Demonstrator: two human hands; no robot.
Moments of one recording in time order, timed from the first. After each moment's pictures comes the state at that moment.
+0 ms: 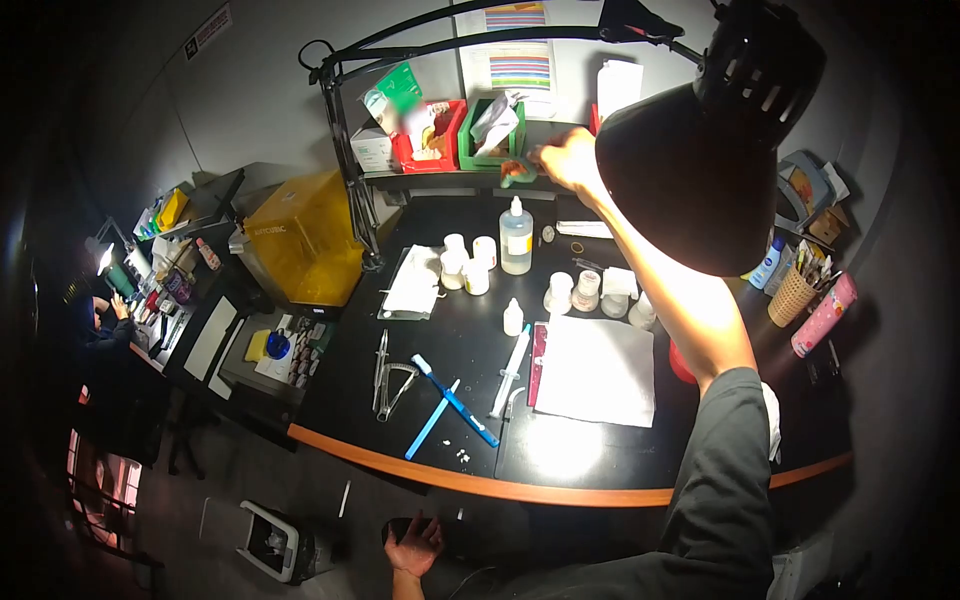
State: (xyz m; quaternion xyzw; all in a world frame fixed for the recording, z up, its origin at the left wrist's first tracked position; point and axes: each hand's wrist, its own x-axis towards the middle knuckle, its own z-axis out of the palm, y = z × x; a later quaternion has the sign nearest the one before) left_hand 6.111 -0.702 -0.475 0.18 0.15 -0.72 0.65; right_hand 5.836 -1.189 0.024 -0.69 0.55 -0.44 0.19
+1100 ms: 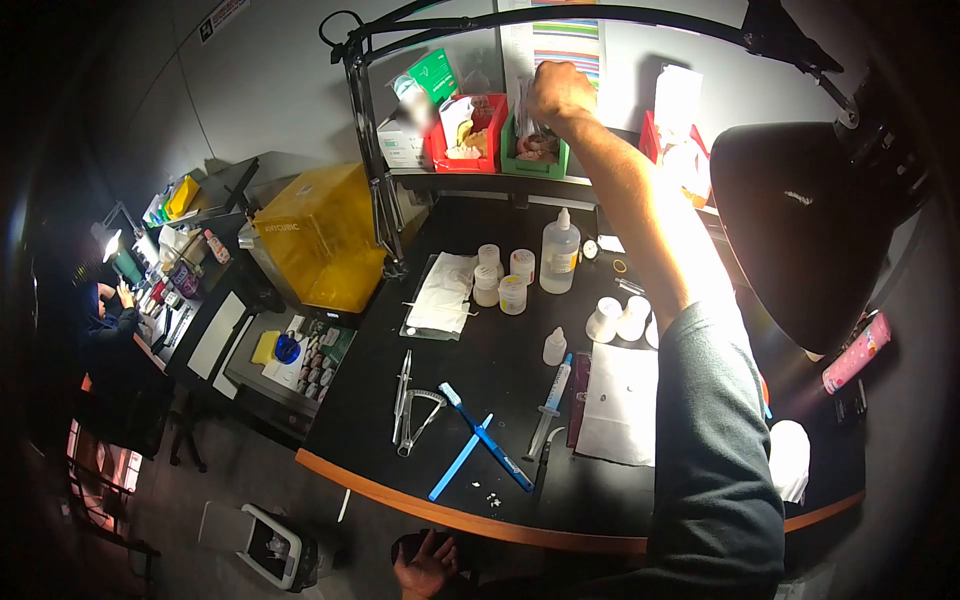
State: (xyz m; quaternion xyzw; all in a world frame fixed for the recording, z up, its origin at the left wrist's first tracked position) left_hand 6.113 -0.714 -0.459 0.26 0.16 -0.70 0.64; right_hand 5.940 -1.300 0.080 -0.71 0.62 -0.31 -0.15
